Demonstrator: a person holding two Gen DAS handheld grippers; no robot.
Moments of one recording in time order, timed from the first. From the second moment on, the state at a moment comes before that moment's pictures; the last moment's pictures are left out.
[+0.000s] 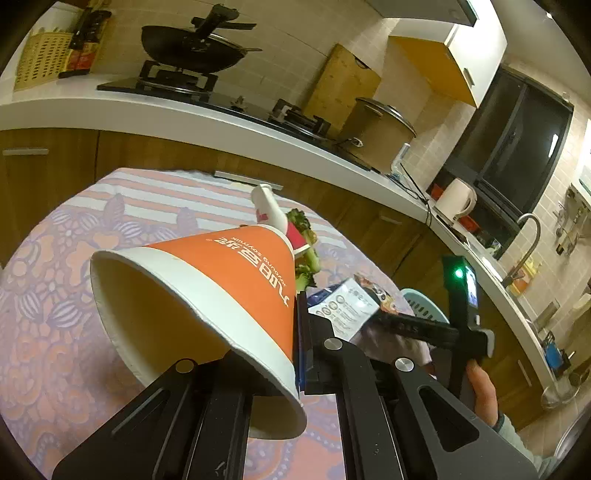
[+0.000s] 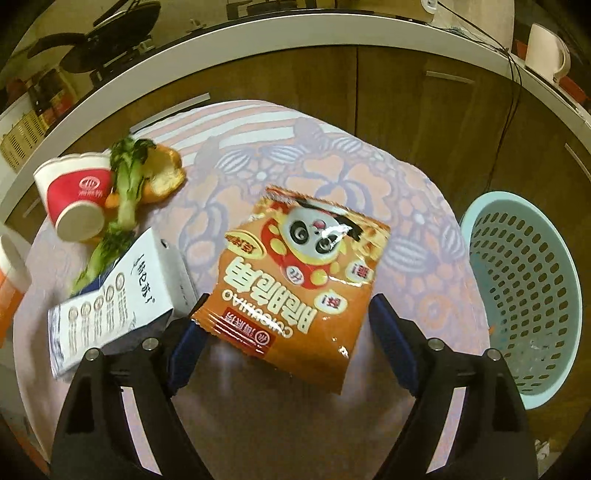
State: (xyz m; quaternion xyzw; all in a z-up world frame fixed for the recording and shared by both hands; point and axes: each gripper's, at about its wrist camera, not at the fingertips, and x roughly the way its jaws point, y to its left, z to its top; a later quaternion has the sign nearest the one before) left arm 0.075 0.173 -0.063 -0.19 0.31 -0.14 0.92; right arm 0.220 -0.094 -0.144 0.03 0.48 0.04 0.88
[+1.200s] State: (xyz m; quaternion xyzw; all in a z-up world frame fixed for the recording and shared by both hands) left arm 0.083 0.139 -0.052 -0.16 0.30 -0.18 0.92; right arm 0.205 -0.119 -0.126 0.03 0.45 0.07 0.89
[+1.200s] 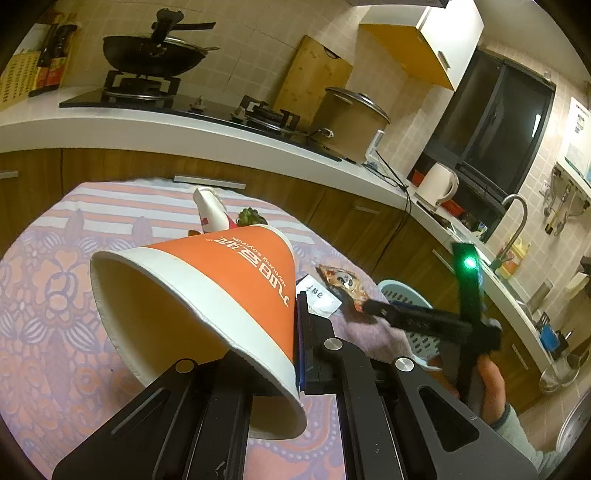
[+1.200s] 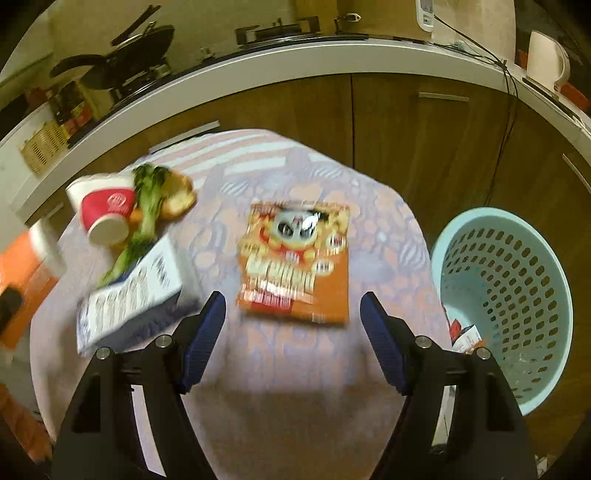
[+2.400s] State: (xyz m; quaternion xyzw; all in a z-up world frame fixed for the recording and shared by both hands) left arm 0.110 -0.008 -0.012 -0.11 0.31 -0.28 0.90; right arm 0.152 -0.250 -0.038 0.06 0.35 -0.02 0.94
